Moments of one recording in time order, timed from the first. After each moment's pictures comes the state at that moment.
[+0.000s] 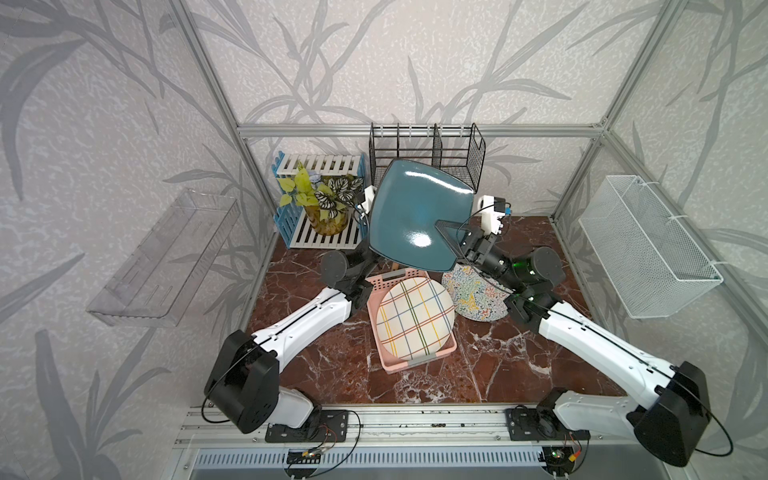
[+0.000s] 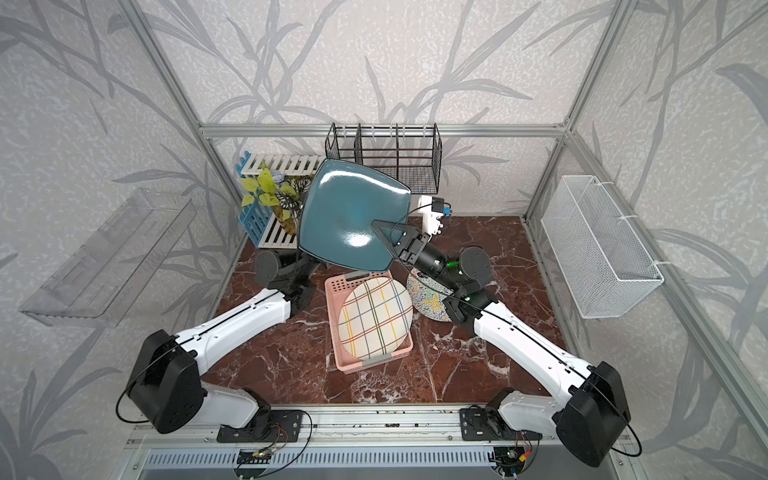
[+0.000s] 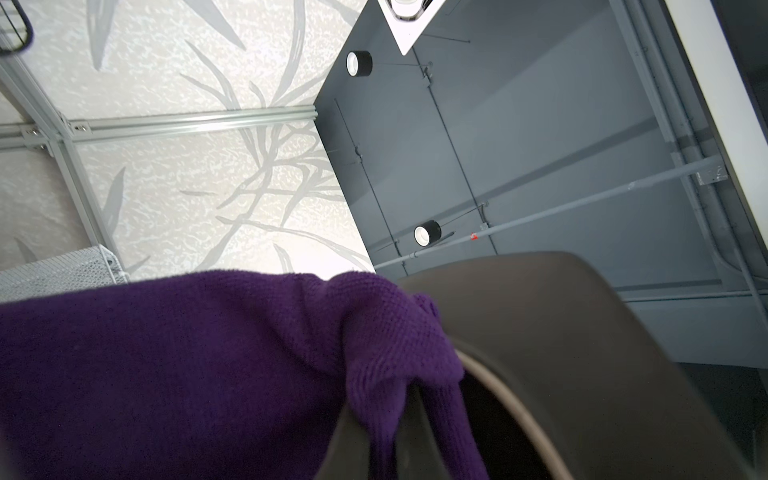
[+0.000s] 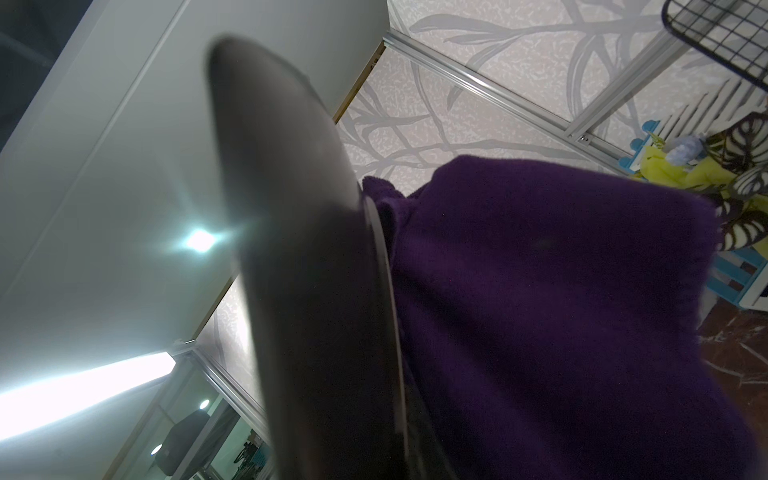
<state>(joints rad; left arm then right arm) -0.61 1.45 1.04 1.24 0.32 -1.82 0.62 1.24 1.02 0.76 -0.49 1.36</state>
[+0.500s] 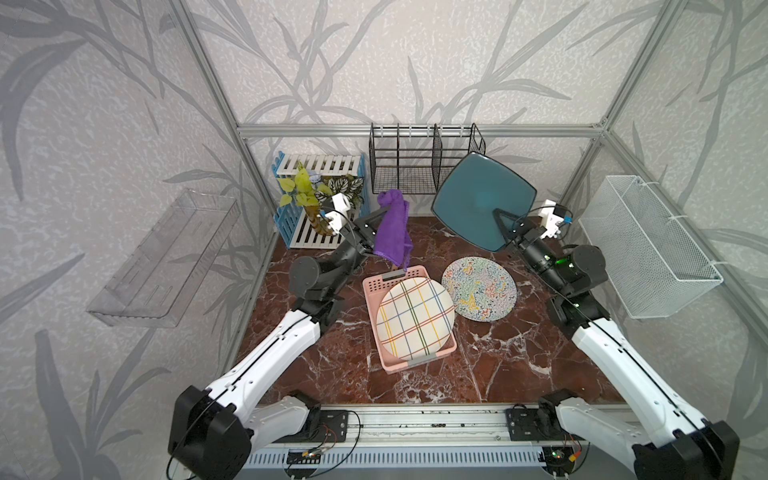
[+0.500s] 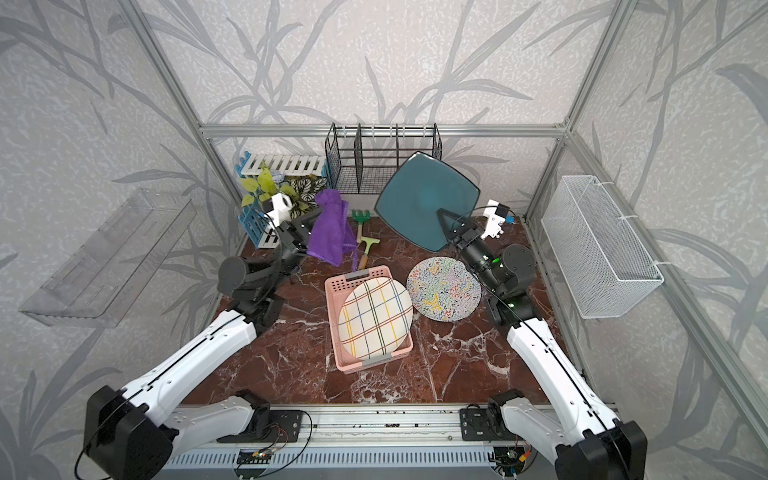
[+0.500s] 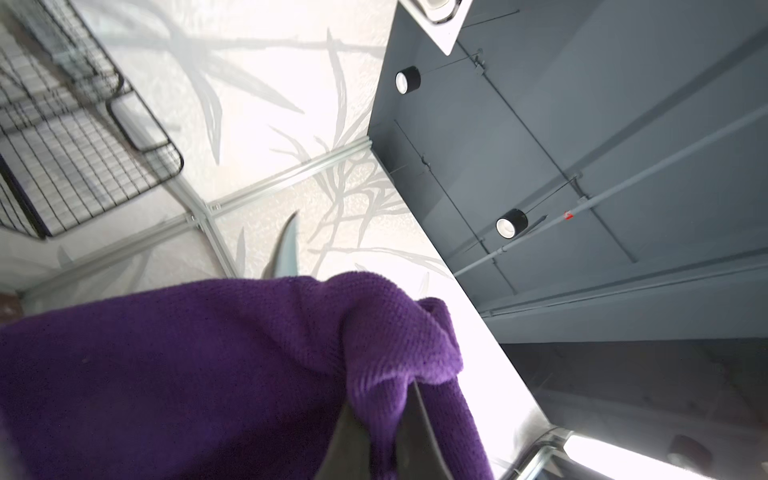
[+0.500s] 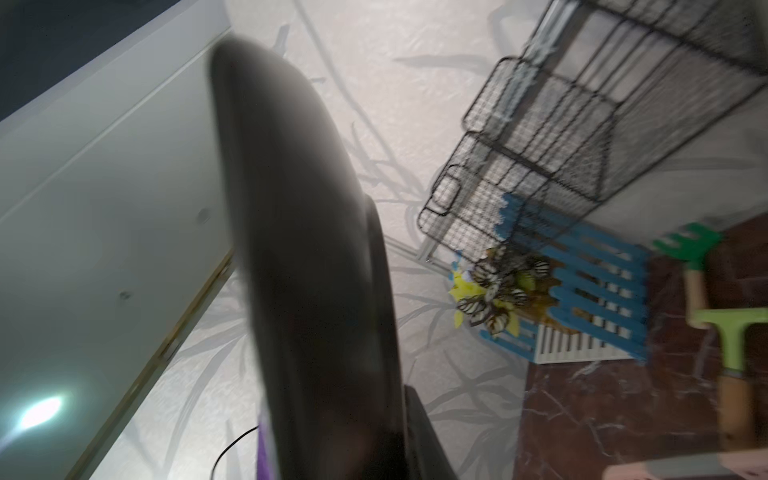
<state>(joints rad) -0.42 1.09 0.91 0.79 0.38 -1.42 0.24 0.95 0.86 0.31 -0.34 1.33</state>
